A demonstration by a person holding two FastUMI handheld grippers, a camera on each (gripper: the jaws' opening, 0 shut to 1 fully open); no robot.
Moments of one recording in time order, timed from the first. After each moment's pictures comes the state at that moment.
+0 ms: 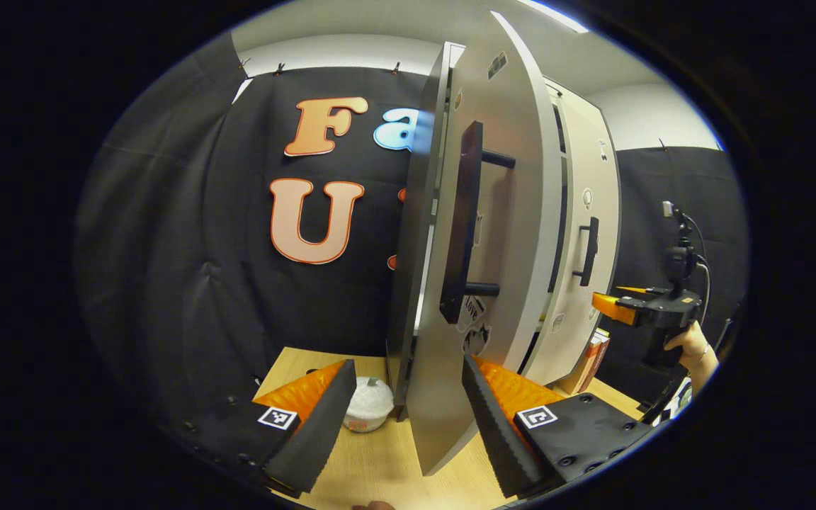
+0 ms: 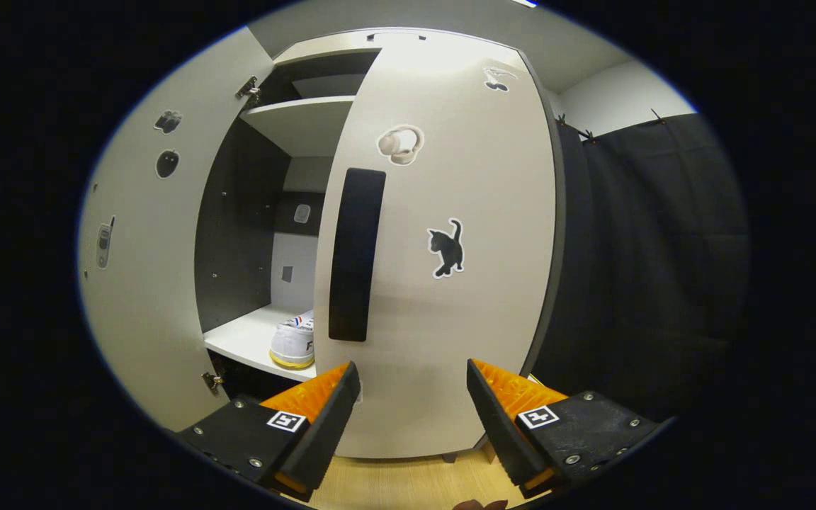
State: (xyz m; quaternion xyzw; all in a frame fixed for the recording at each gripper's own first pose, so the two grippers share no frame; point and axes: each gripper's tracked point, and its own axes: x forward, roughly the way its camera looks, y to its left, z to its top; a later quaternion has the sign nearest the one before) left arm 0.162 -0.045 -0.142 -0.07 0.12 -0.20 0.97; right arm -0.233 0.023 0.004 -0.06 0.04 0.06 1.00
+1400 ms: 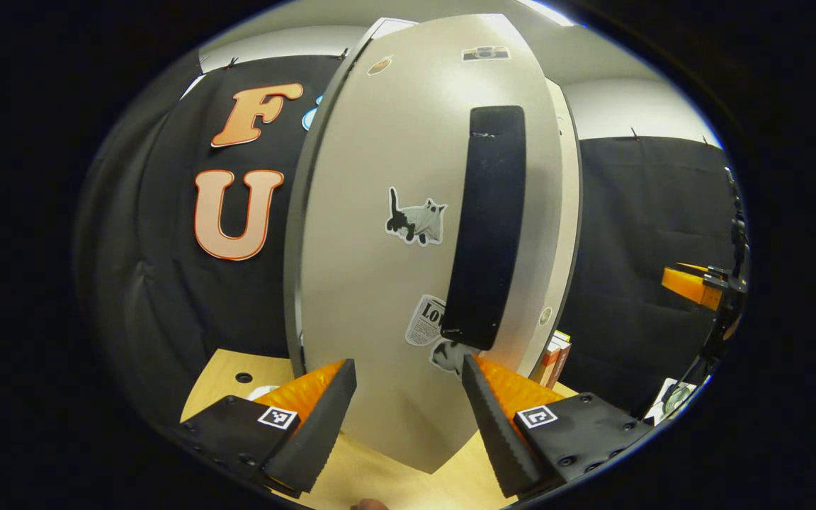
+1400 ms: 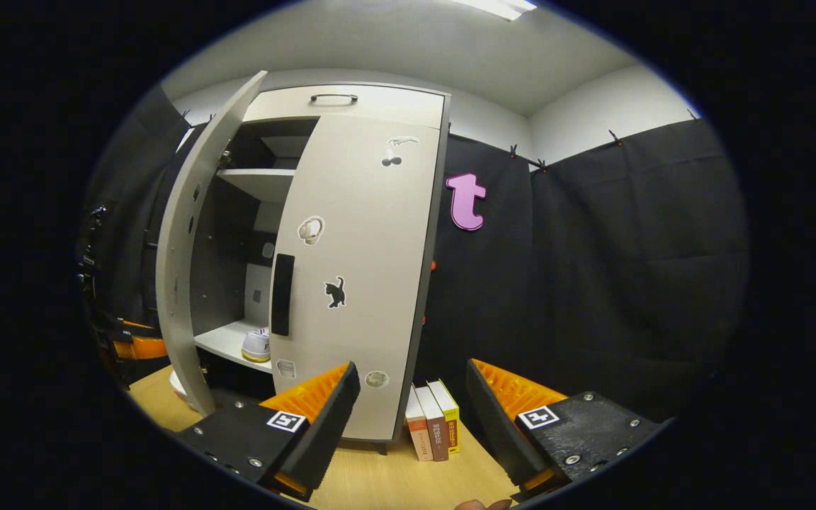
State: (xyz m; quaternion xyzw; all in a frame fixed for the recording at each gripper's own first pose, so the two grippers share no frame) left arm 0.188 -0.215 -0.143 -0.07 0.12 -0.28 0.95; right arm -0.354 -0.120 0.082 -0.06 -0.01 0.00 1.00
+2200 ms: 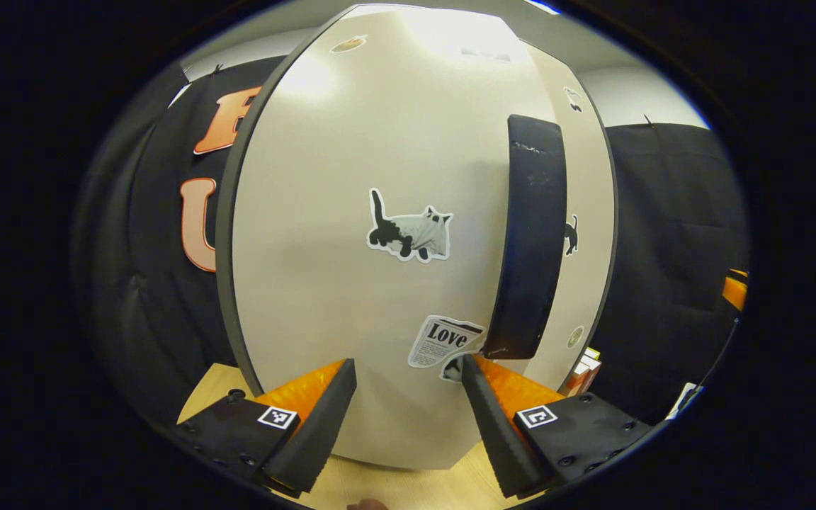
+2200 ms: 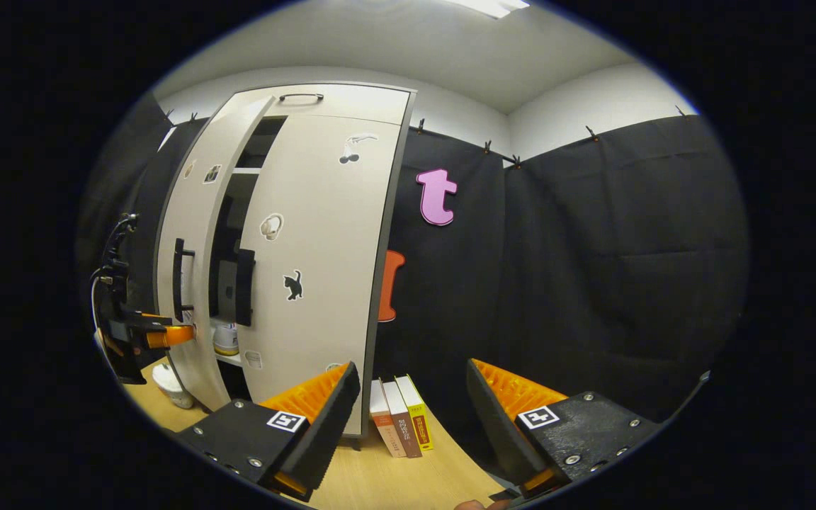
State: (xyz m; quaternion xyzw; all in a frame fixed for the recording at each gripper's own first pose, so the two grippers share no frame) left arm 0.240 -0.263 -0.145 -0.04 0.11 -0.25 0.96; right arm -0.364 -0.173 0.078 -0.06 0.00 -0.05 1.00
